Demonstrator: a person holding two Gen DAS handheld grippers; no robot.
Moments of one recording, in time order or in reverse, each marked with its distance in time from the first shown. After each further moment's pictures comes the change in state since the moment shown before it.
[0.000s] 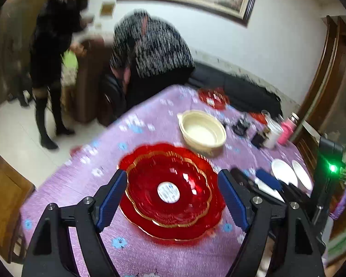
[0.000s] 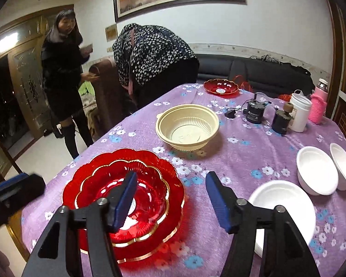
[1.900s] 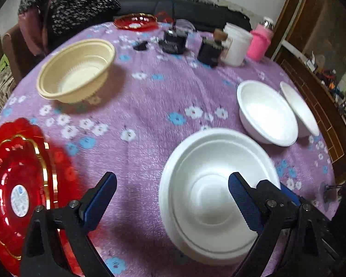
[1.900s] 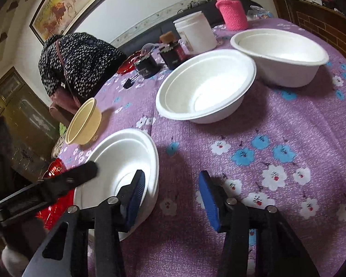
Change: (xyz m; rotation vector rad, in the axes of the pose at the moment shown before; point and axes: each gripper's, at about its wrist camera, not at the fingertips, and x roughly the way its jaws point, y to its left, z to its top) left arm 0.189 -0.203 -0.061 0.277 0.471 -0.153; right arm -0.010 -0.246 -0.090 0.514 0.129 0.027
